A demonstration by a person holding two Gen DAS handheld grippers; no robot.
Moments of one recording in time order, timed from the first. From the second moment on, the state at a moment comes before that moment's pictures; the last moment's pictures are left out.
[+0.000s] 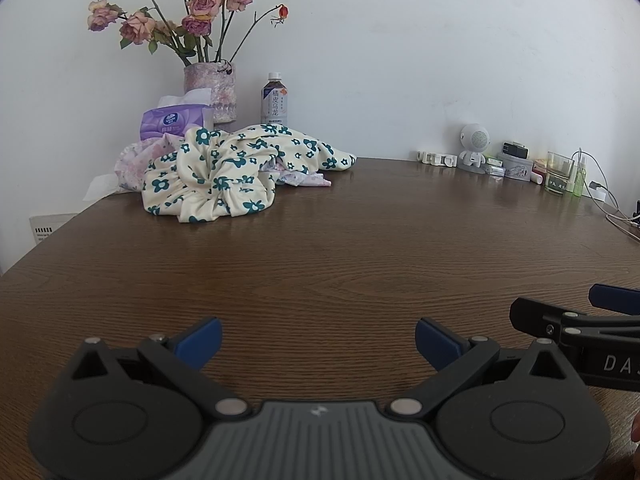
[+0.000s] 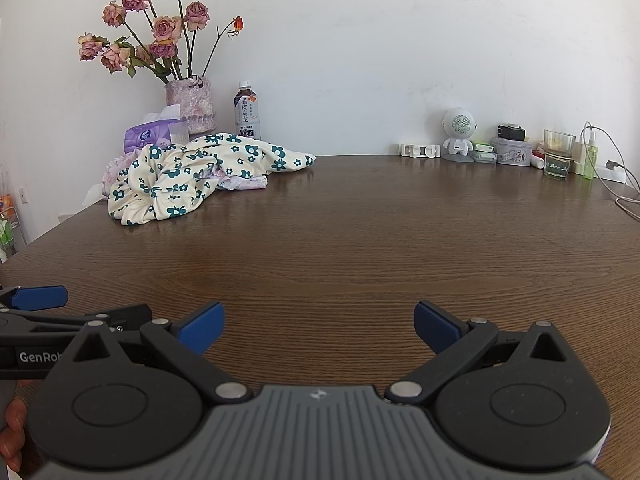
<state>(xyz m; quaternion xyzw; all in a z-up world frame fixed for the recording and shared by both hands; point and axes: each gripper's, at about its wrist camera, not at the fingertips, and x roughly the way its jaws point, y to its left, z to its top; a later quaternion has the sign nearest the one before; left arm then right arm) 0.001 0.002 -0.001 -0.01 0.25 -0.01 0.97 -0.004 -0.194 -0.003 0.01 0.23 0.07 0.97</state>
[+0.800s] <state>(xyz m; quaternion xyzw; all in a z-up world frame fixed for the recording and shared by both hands) 0.003 0.003 0.006 0.00 0.26 -0.01 0.96 0.004 -0.203 0.007 0.03 0.25 0.10 0.96</state>
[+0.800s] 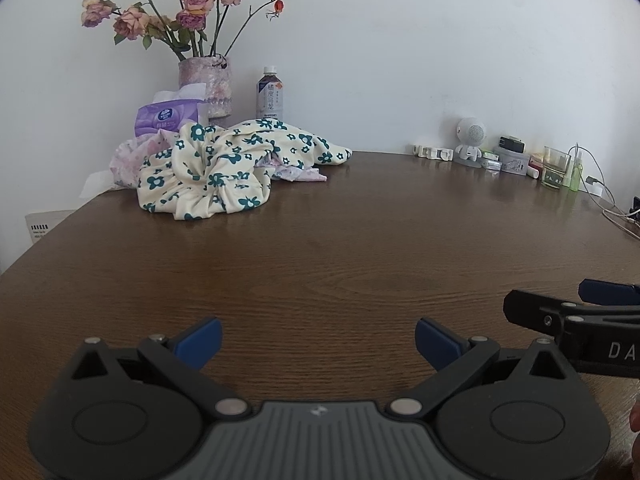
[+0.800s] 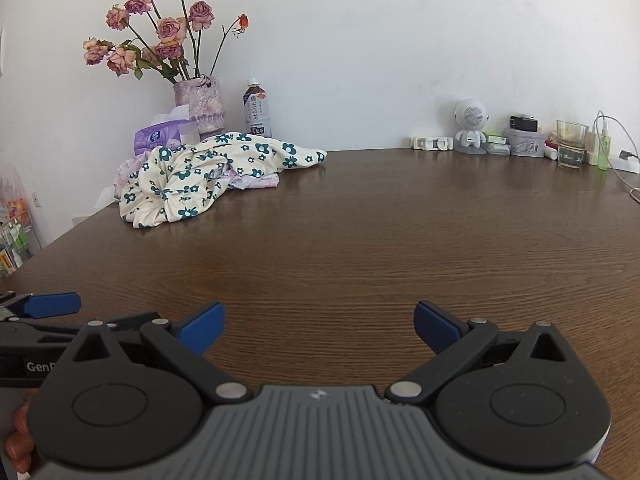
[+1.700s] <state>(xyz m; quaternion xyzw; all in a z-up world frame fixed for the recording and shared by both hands) 0.037 0.045 0.098 0.02 0.17 0.01 0.99 0.061 -0.165 0.082 -0.04 0.19 0.17 0.97</state>
